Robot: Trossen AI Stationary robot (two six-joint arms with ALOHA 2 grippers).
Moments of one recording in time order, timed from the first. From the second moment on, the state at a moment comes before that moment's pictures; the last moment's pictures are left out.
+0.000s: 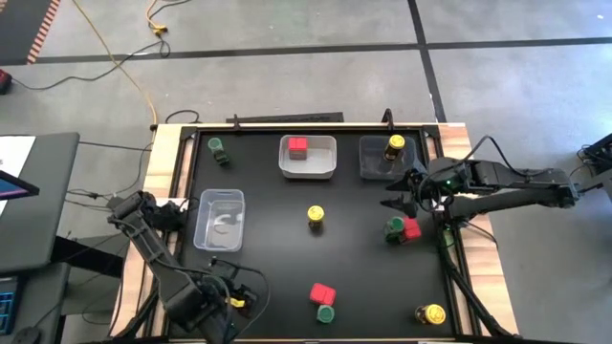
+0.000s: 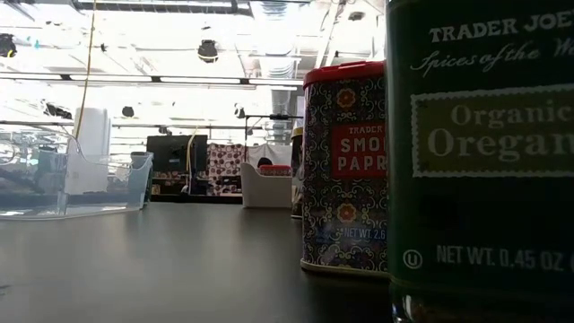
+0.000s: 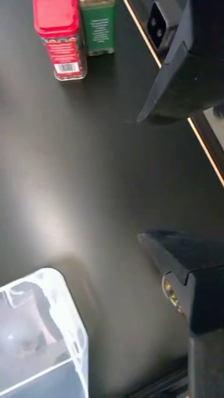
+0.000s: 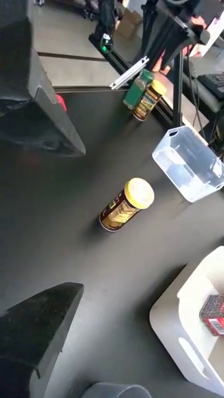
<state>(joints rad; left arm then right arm) -0.85 1.84 1.84 -1.53 -0.37 -2.01 -0.01 0.63 0.73 -0.63 0.04 0.65</state>
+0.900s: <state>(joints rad) -0.74 1.85 1.84 -1.48 -0.27 -2.03 -0.01 0.63 0.73 -0.65 0.04 0.62</state>
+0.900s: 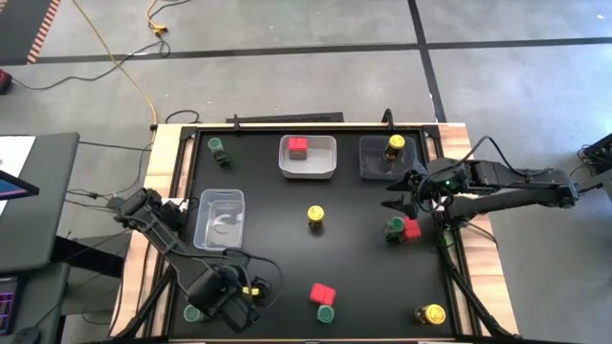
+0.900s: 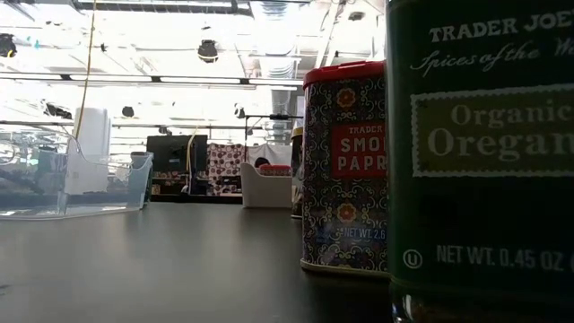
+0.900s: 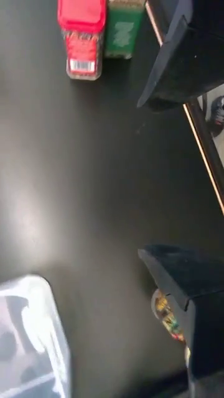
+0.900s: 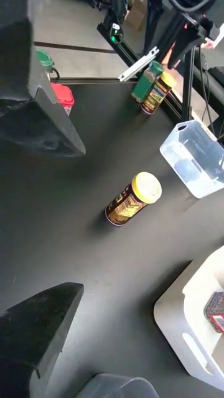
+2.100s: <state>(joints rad) -0.86 1.62 1.37 -1.28 -0.04 -2.22 -0.01 0.63 0.73 -0.70 0.04 0.59</state>
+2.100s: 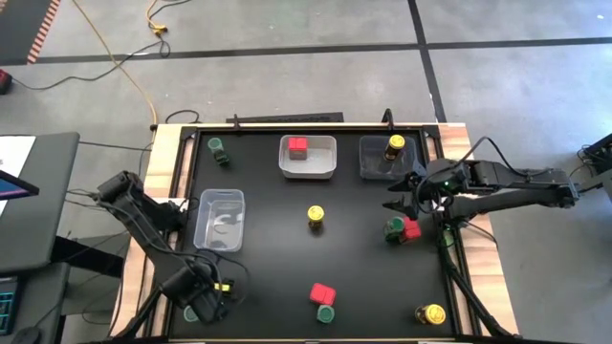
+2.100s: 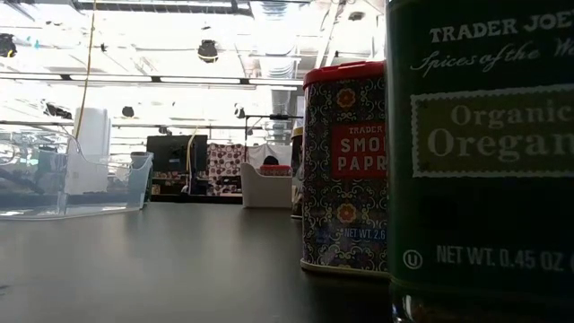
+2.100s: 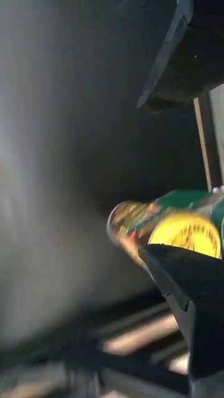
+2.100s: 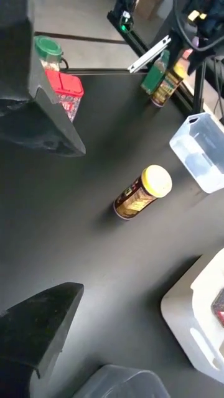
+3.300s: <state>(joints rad) -0.94 1.62 1.28 -1.24 0.07 -2.40 -0.01 0.63 0.73 -0.70 0.04 0.60</state>
